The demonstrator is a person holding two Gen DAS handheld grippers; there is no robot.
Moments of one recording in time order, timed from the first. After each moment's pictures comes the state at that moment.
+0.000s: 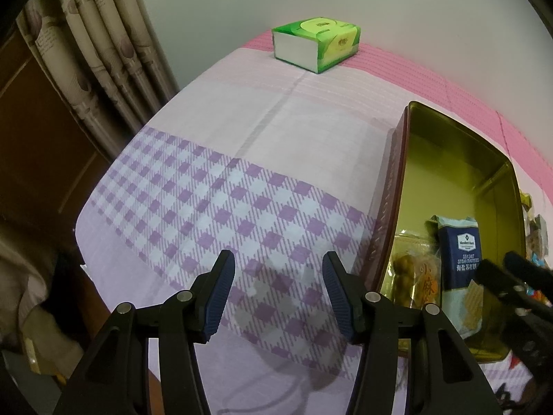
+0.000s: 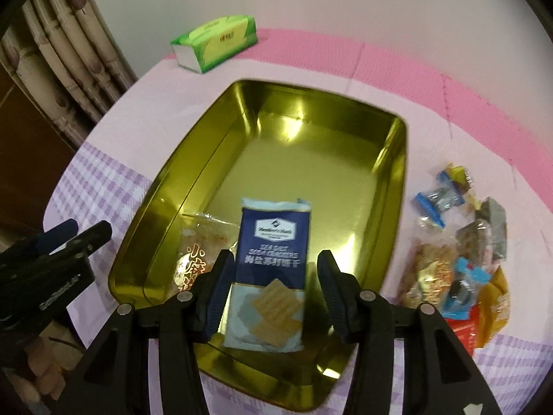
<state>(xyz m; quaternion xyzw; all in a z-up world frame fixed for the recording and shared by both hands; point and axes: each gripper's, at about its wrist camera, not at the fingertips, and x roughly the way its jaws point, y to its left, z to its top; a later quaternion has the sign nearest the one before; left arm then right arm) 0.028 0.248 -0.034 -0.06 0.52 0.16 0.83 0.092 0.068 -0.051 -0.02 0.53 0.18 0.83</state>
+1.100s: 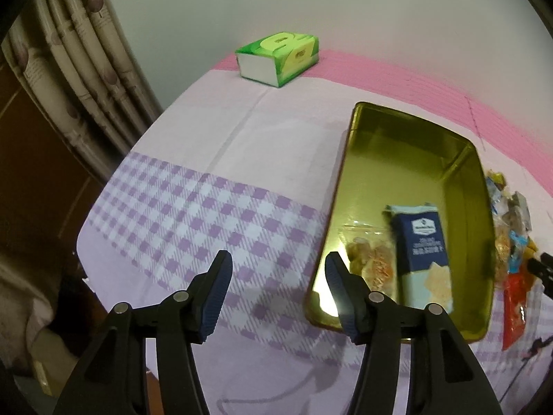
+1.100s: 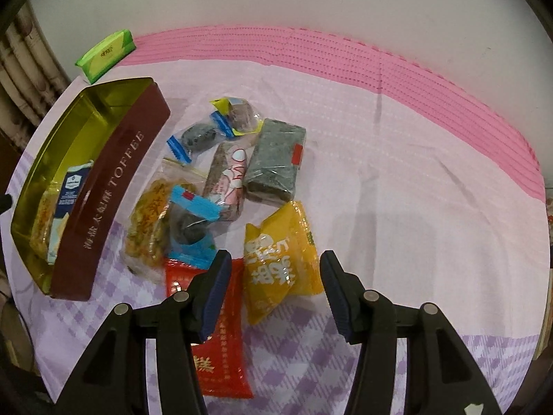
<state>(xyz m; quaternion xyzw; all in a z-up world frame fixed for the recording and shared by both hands) 0.017 0.206 -0.010 -0.02 0.51 0.12 0.85 0.095 -0.140 -0.085 -0.02 0.55 0.09 0.83</state>
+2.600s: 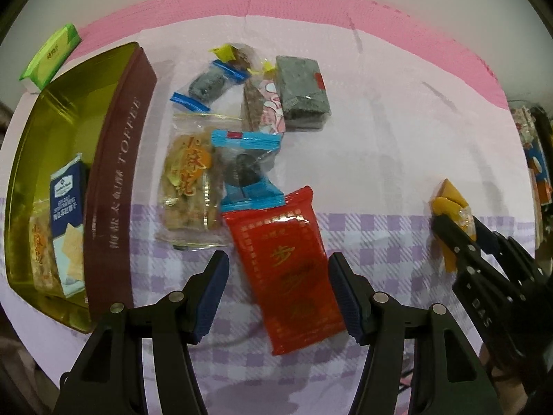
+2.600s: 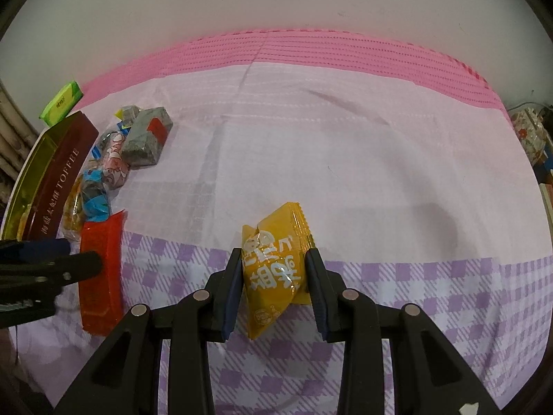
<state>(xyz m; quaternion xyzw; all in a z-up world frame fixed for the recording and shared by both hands) 0.057 -0.092 -0.064 0.02 0.63 -0.08 0.77 0.034 -0.255 -0.111 0.07 0.51 0.01 0.85</state>
